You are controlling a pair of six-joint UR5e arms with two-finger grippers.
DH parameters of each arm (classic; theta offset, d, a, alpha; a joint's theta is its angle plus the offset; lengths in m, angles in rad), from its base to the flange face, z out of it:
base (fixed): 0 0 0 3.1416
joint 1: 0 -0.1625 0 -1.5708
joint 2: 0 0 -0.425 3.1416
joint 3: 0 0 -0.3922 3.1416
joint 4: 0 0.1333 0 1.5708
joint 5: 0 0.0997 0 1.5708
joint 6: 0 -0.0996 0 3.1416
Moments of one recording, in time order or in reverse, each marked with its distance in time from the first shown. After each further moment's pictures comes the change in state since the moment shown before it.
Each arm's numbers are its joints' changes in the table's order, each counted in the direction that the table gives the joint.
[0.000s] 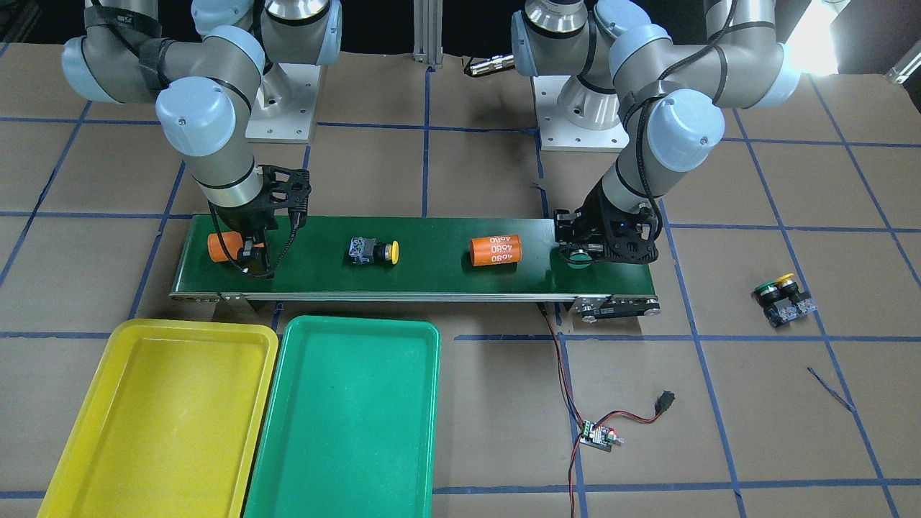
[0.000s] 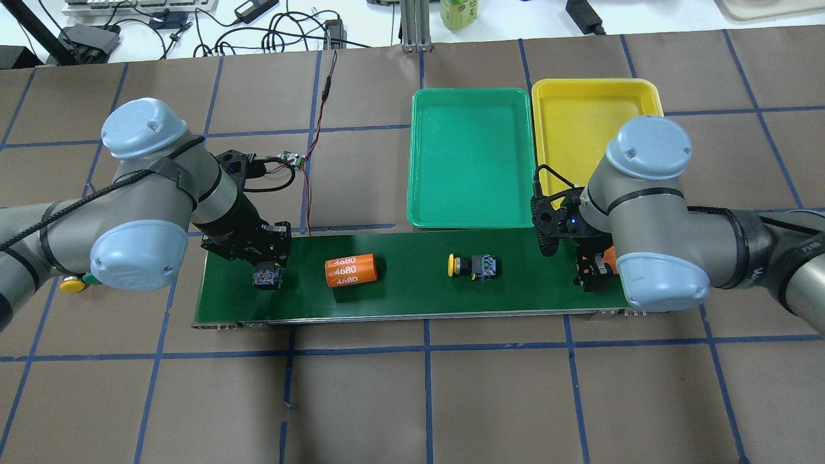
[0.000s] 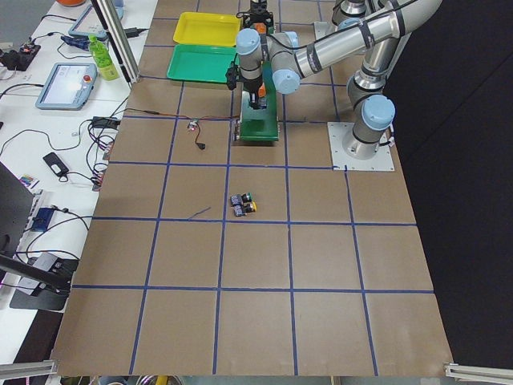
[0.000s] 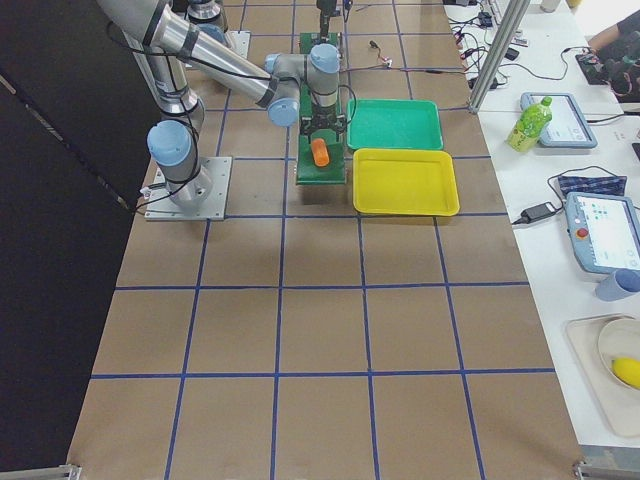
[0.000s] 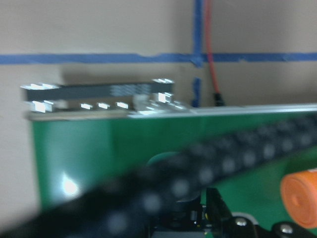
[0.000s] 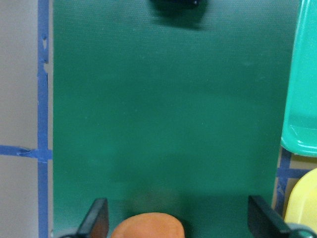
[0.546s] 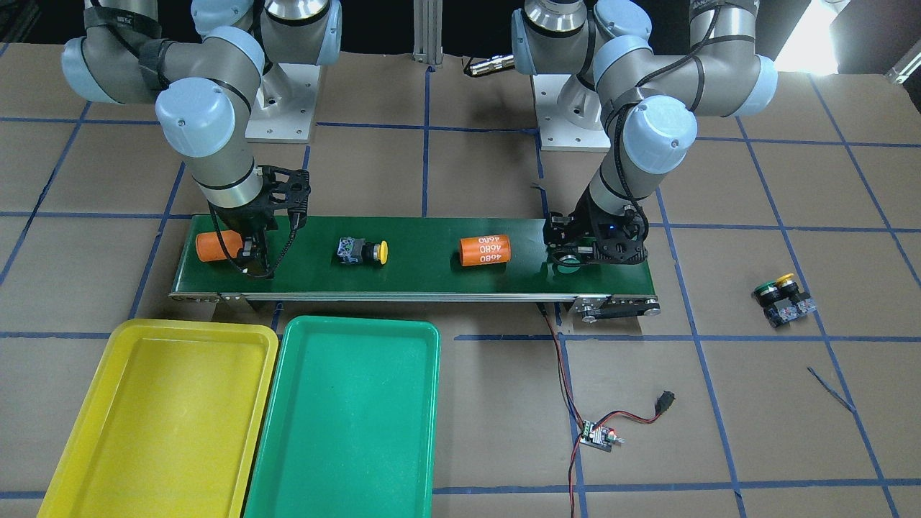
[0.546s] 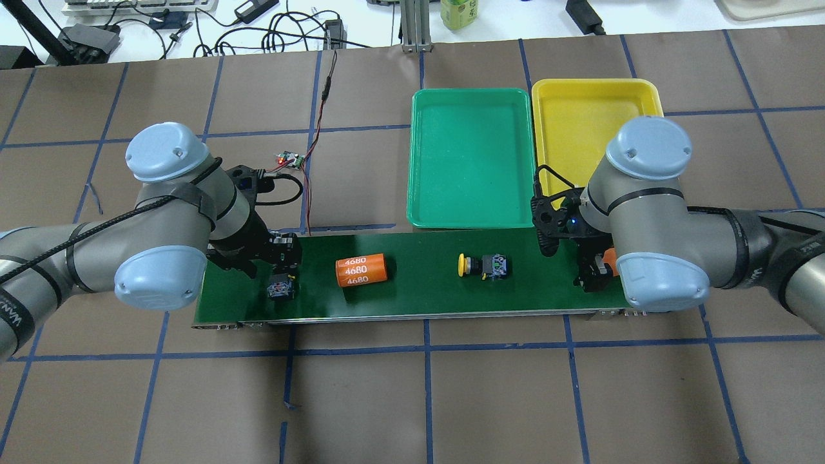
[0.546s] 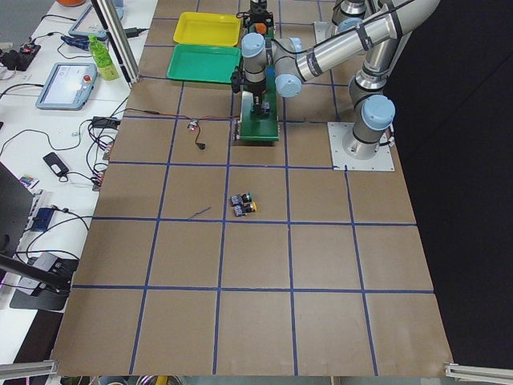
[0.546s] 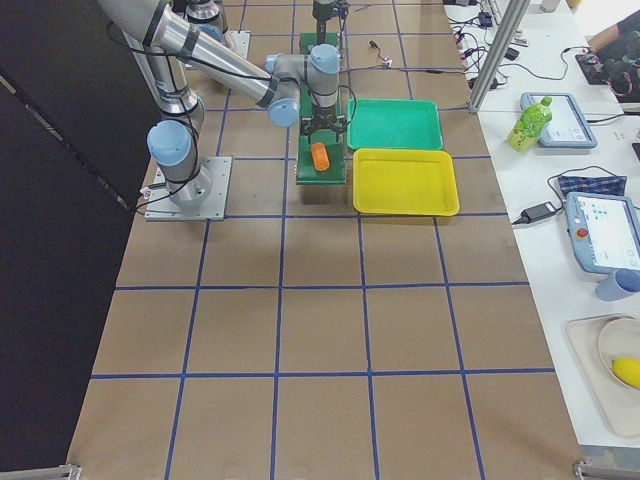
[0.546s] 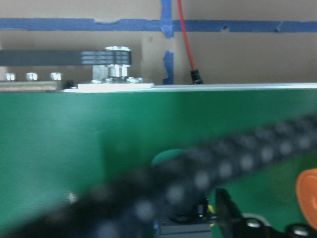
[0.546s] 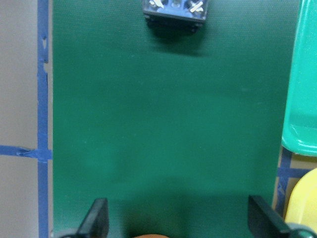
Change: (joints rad) left arm 0.012 -0.002 0.041 0.081 0.072 0.020; right arm 0.001 0.001 0.000 0.000 0.000 -0.001
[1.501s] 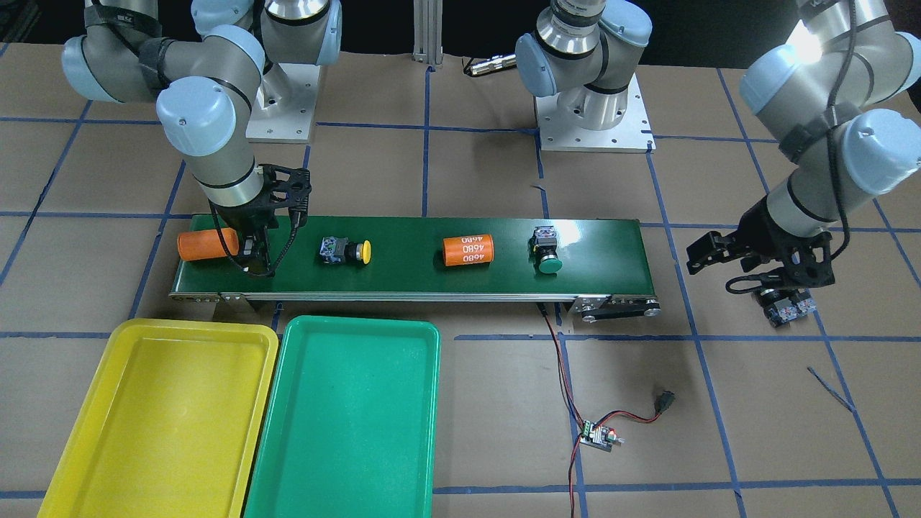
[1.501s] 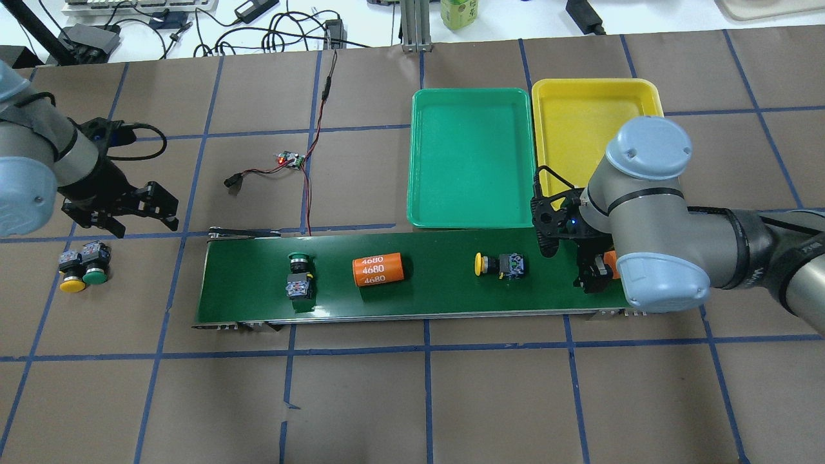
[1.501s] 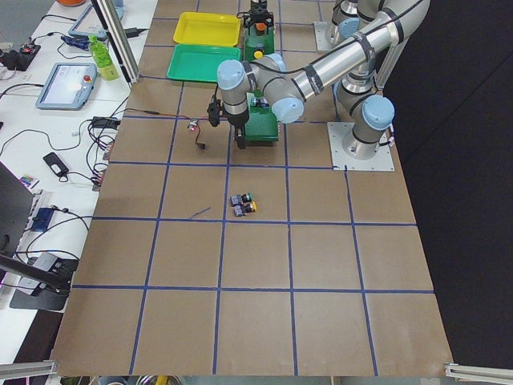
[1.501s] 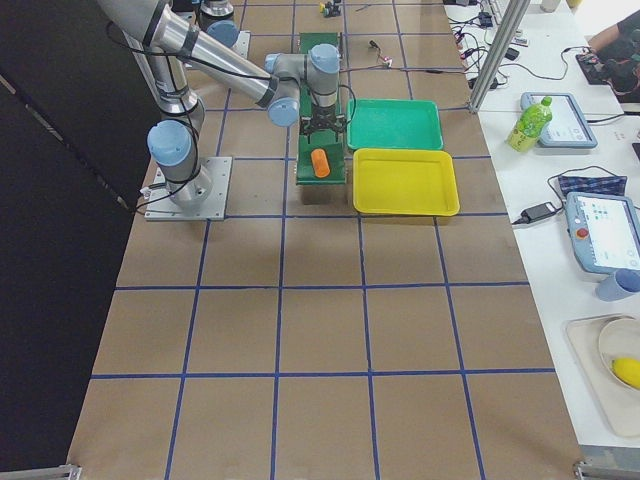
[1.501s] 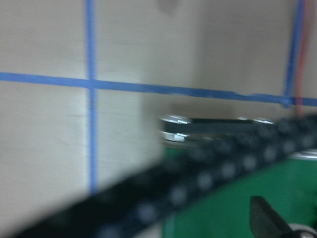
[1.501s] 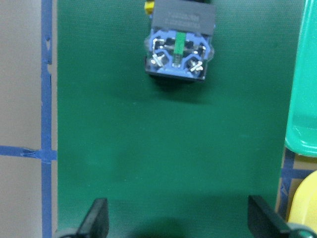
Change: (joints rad) left arm -0.435 -0.087 -0.219 -0.147 0.033 -0.370; right arm -0.002 -0.003 -0.001 0.009 0.000 -0.003
